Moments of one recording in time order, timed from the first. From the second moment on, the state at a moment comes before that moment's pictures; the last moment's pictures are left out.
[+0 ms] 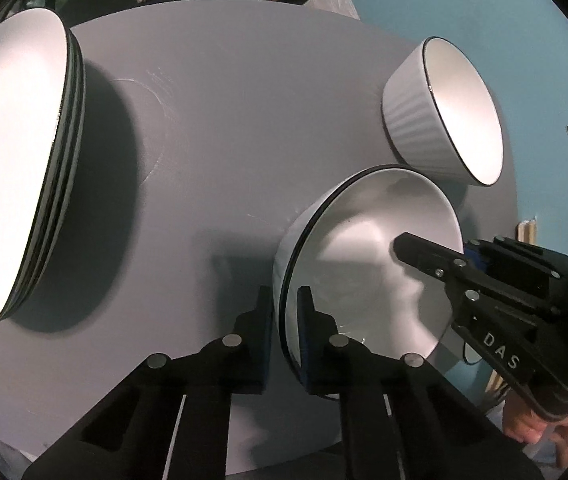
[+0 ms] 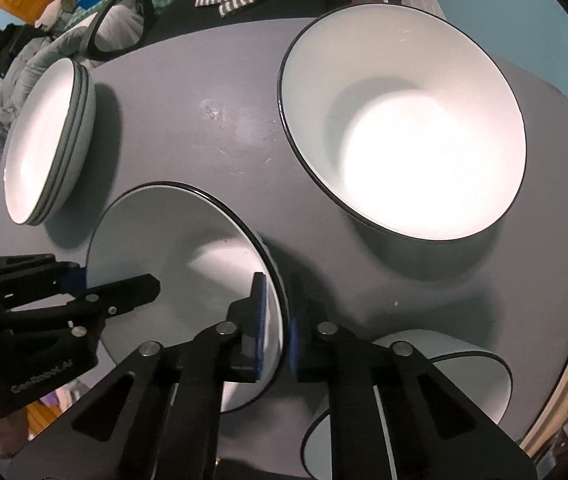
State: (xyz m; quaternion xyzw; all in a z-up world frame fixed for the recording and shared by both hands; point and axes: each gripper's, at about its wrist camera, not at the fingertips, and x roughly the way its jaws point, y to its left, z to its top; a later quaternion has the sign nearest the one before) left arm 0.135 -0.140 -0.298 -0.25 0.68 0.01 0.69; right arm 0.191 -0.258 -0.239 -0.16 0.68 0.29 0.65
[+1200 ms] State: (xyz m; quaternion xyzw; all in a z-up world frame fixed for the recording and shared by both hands) left arm 0.188 -0.140 -0.234 -0.19 0.65 -0.01 0.74; right arm 0.228 -0.290 -0.167 -0.10 0.67 0.25 0.69
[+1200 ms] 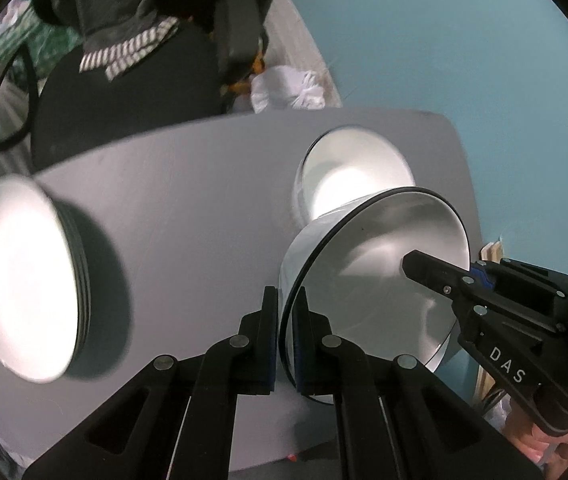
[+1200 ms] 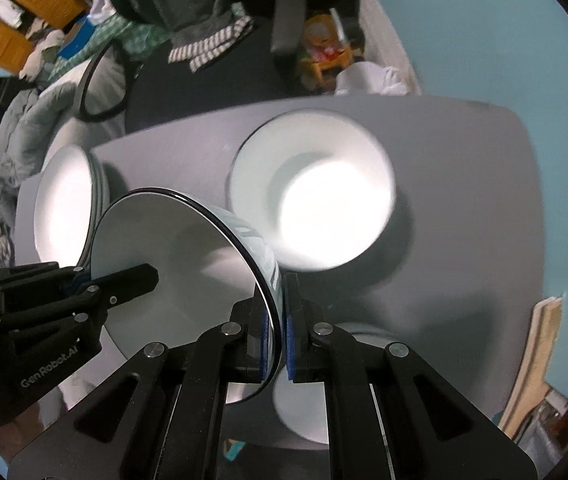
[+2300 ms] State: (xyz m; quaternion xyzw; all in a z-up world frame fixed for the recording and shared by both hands) left arm 0.262 -0.159 -0.265 -0.15 0.68 0.00 0.72; right arm 0.307 -0.306 -0.199 -0.07 0.72 0.22 0.66
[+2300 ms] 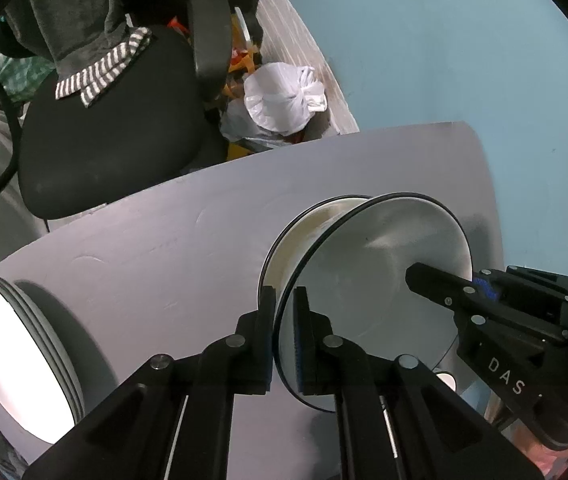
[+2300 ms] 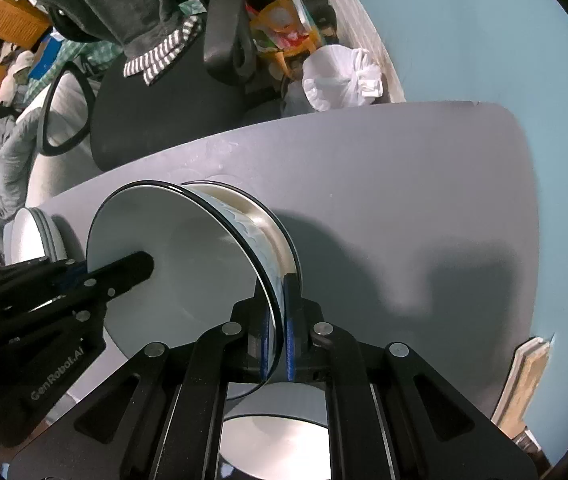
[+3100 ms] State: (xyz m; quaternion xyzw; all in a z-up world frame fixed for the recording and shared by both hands) left arm 0.247 -0.154 -0.211 -0.11 0.65 0.03 0.75; right arm 0.311 -0.304 -0.152 -0.09 0.67 0.22 0.70
